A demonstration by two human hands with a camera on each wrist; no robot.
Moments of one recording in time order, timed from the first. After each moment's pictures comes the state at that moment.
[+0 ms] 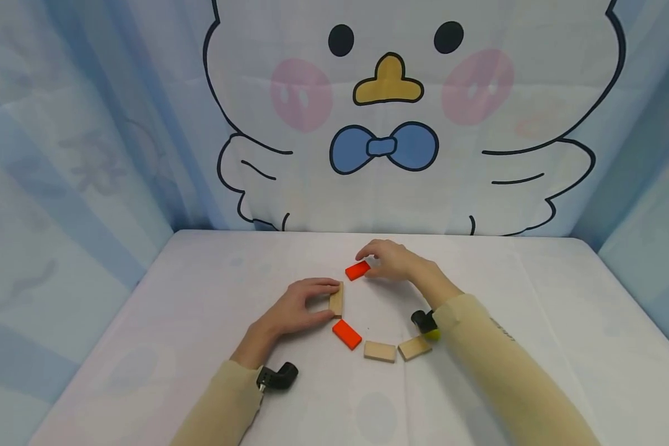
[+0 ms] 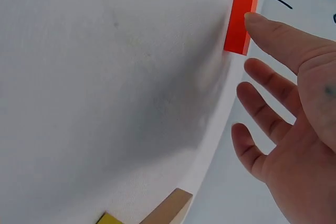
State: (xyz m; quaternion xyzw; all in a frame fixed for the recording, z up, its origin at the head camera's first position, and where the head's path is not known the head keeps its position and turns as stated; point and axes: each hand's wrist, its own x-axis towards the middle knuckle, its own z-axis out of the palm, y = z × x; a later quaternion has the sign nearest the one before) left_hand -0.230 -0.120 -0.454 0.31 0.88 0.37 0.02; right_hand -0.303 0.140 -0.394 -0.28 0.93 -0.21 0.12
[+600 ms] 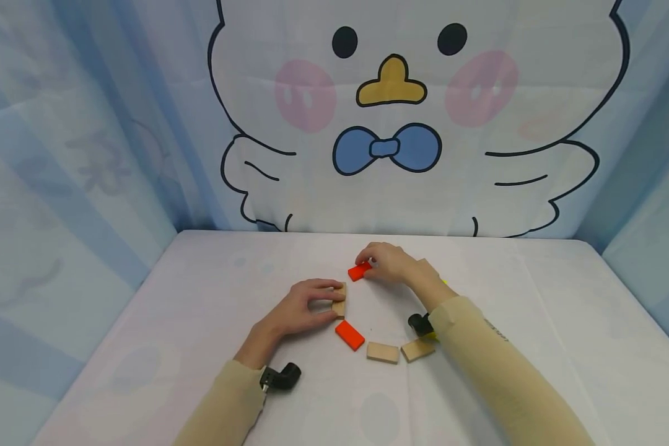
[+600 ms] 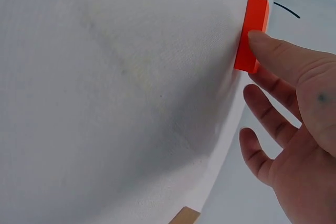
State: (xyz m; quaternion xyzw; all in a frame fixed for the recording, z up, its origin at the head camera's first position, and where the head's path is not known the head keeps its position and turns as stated) left_hand -0.232 -0.121 -0.458 0.34 0.86 0.37 0.00; right_hand -0.306 0.129 -0.403 -0.28 0.94 -0.18 0.10
